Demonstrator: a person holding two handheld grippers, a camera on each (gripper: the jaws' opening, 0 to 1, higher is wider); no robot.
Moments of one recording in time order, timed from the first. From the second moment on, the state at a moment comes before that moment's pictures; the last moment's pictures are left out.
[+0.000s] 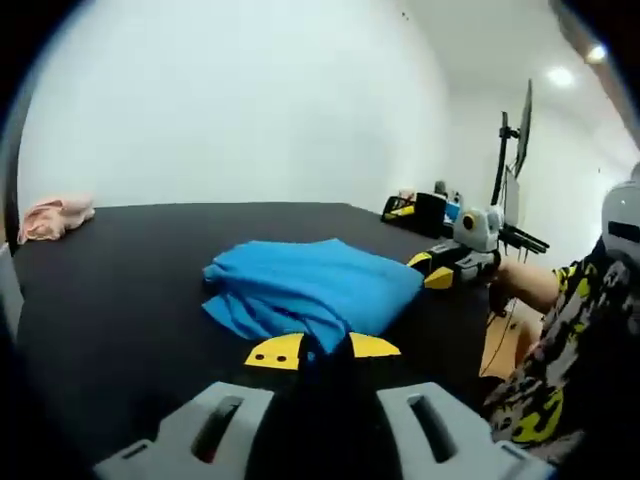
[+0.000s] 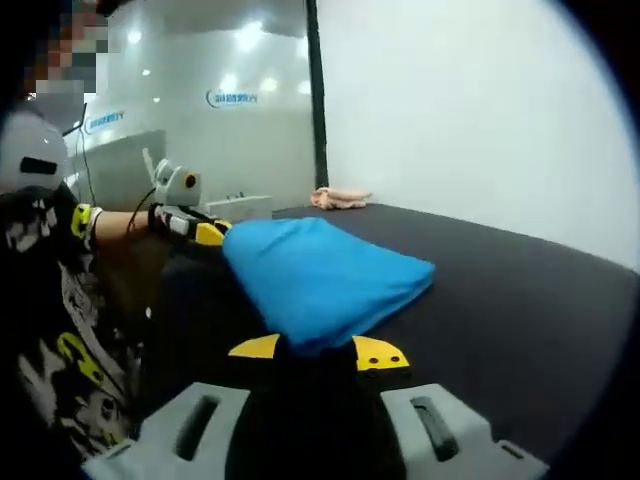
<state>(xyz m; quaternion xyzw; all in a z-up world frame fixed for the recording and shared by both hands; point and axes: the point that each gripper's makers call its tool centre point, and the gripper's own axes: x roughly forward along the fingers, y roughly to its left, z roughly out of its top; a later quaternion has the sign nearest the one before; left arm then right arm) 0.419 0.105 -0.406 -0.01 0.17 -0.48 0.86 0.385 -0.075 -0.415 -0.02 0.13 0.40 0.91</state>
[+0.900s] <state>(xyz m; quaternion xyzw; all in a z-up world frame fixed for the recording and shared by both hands) 0.412 0.138 -0.376 -0.14 0.18 -0.47 0.85 0.372 -0.075 -0.392 0.06 0.11 0.43 0.89</state>
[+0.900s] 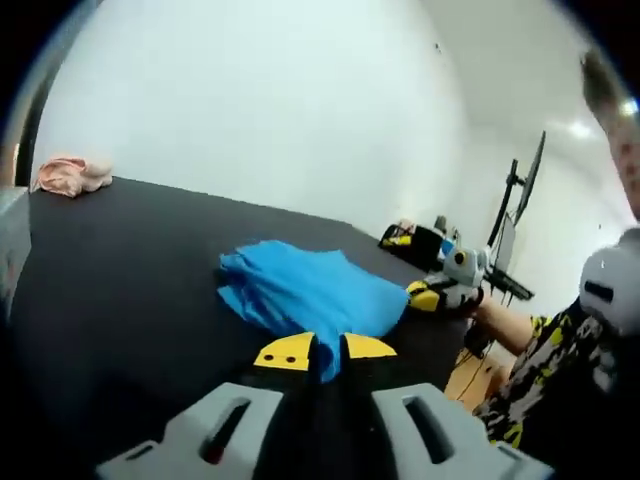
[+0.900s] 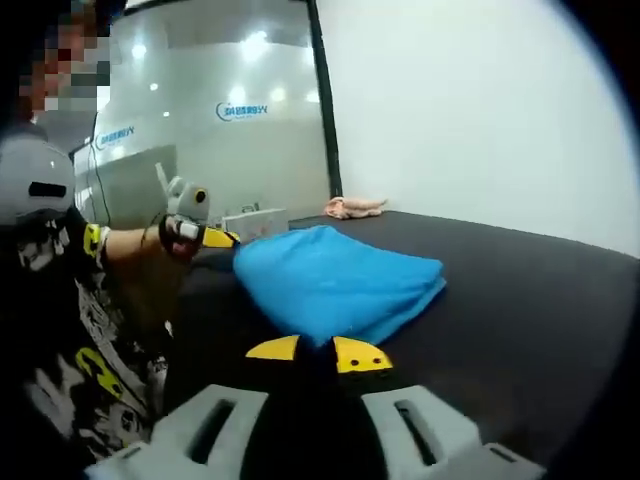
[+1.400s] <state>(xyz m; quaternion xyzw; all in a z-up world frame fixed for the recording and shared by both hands) 0.427 0.137 -0.410 -0.13 0.24 -0.42 0.87 0.394 -0.083 -0.404 0.07 0.15 0.38 0.91</state>
